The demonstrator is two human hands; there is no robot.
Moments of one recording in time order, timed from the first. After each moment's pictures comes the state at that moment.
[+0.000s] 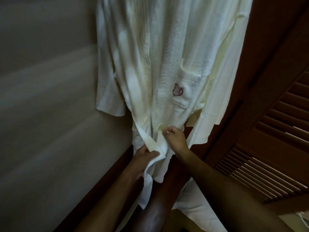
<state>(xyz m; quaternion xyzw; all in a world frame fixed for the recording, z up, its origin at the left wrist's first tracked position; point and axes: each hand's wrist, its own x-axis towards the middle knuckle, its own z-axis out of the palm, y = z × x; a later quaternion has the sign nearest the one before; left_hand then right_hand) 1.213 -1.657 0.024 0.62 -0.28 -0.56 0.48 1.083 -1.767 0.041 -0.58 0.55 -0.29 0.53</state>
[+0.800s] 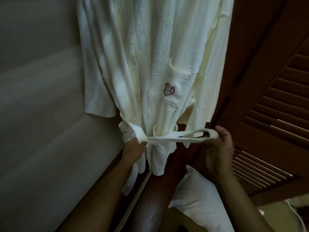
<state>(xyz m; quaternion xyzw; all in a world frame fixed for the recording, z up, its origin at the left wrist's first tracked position) 1.249 -1.722 -0.023 0.80 -0.41 -0.35 0.28 0.952 -1.710 0.092 -0.31 0.44 -0.64 0.55</state>
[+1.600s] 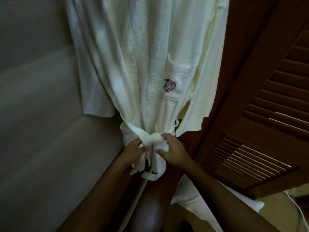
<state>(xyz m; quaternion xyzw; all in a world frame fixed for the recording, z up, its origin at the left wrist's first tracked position) 1.248 -1.687 0.020 0.68 -0.49 -0.44 0.32 1.044 -1.727 0.018 -0.76 0.50 -0.22 0.35</state>
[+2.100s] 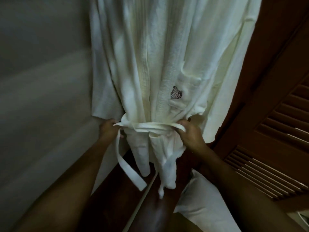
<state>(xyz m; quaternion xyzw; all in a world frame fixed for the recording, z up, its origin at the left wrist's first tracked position) 1.372 -1.741 0.067 0.81 -0.41 -0.23 0.36 1.048 -1.818 0.054 -0.76 0.48 -0.32 0.29</state>
